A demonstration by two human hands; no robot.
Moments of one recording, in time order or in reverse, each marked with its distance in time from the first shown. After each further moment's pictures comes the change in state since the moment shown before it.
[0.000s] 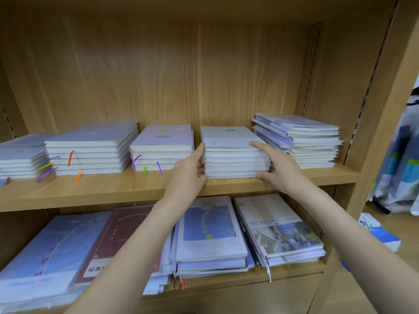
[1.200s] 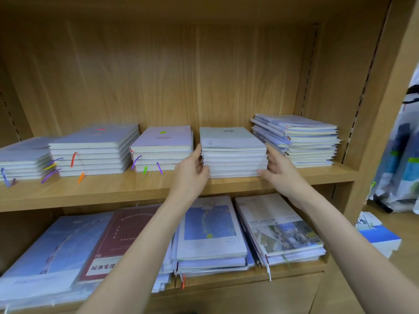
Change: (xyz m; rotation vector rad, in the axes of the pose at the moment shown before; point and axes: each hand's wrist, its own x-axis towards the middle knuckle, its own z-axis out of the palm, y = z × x) left_hand -0.001 0.003 0.009 -0.200 0.046 -0.022; right_hand -0.019 -0.010 -0.002 0.468 -0.020 0.107
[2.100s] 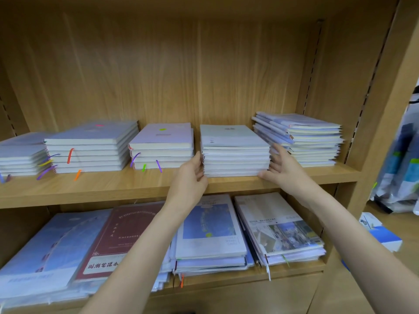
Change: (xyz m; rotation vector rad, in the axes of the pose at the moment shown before) left_hand -0.011 -0.010 0.000 -0.080 -0.056 -0.010; right_hand 0.004 0.000 -0.005 0.102 -0.020 0.091
